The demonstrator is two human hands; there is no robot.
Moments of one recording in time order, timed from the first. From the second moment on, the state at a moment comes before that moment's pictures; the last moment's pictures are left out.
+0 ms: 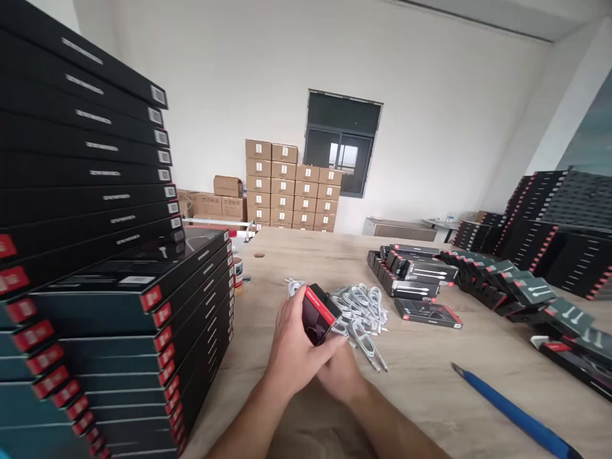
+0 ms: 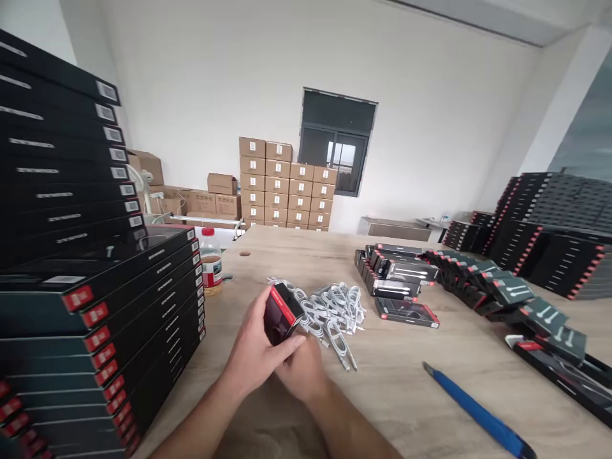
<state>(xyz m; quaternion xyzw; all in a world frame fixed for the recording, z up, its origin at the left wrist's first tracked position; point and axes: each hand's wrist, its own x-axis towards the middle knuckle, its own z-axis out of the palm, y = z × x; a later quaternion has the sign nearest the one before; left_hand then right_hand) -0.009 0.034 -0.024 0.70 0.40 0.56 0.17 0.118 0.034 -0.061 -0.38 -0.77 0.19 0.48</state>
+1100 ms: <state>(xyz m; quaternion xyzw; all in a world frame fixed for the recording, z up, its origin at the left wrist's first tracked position) -0.007 0.036 -0.025 0.82 0.40 0.41 -0.05 0.156 0.027 -0.028 -0.29 -0.70 0.43 0.50</state>
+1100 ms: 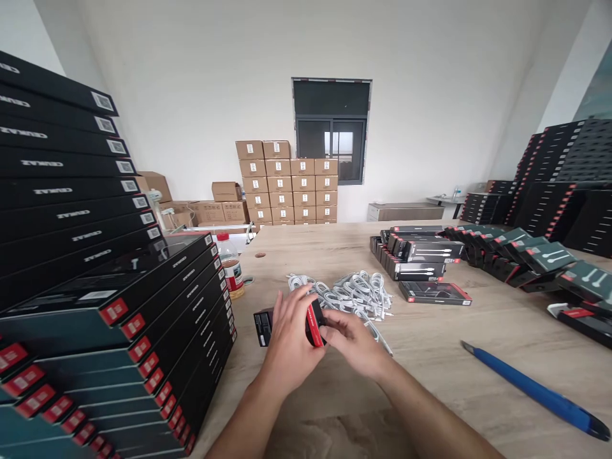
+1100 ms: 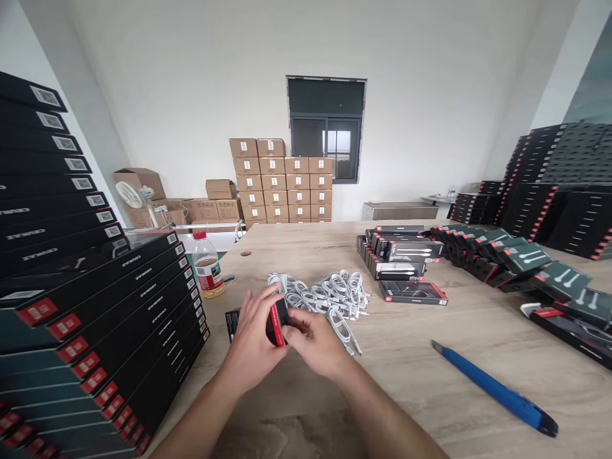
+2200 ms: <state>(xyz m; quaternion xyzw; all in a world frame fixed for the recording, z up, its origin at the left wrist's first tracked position) -0.006 0.033 -0.029 0.85 0.39 0.35 -0.01 0.160 0.035 -0.039 -0.31 -0.68 0.48 0.46</state>
